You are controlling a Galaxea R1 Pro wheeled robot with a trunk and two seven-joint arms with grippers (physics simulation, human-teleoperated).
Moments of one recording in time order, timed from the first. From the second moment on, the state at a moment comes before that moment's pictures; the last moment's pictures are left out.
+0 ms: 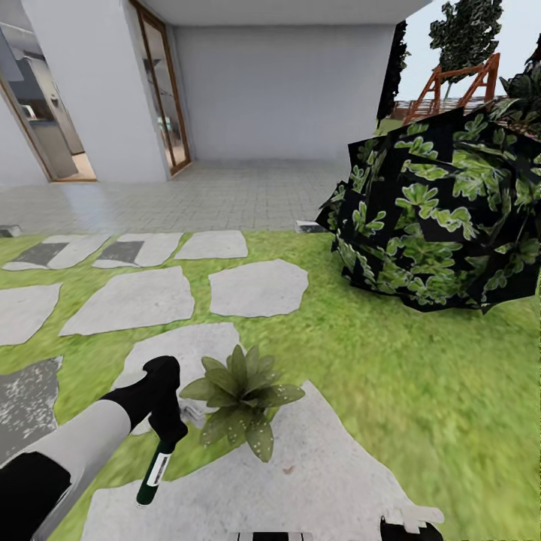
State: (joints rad) left arm -0.93 0.13 -0.53 -0.50 -0.87 0.99 -1.35; right arm -0.45 -0.07 0.40 -0.03 -0.39 -0.34 -0.24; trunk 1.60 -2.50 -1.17
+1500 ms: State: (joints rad) left arm -1.00 0.08 -0.53 -0.49 -1.07 0.98 -1.54; right arm -0.45 -0.08 0.40 -0.03 -0.39 -0.34 -0.24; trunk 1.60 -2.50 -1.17
